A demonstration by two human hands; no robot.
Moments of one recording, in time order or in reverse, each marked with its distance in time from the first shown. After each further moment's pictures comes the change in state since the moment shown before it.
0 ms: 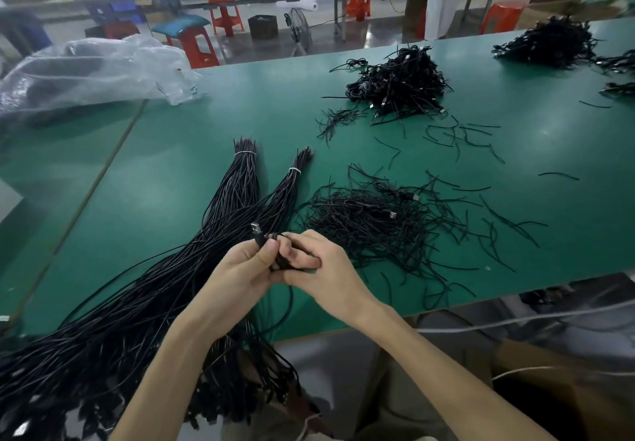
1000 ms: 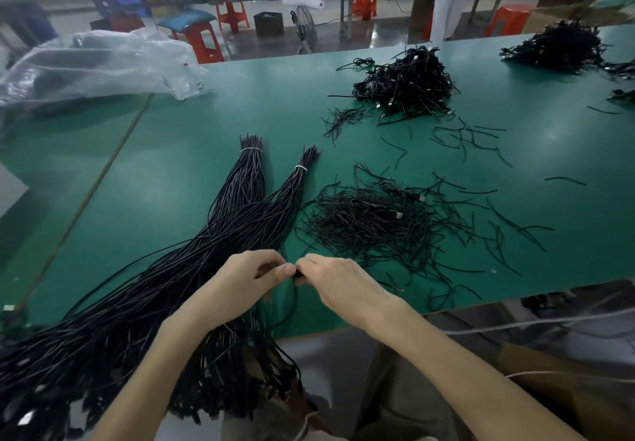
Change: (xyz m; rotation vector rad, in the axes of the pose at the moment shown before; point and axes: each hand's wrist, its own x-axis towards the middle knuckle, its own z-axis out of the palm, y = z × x) left_hand -0.001 -0.007 -0.038 1.131 0.068 -0.207; right_hand 0.000 0.014 -0.007 -0.923 -0.344 -0.204
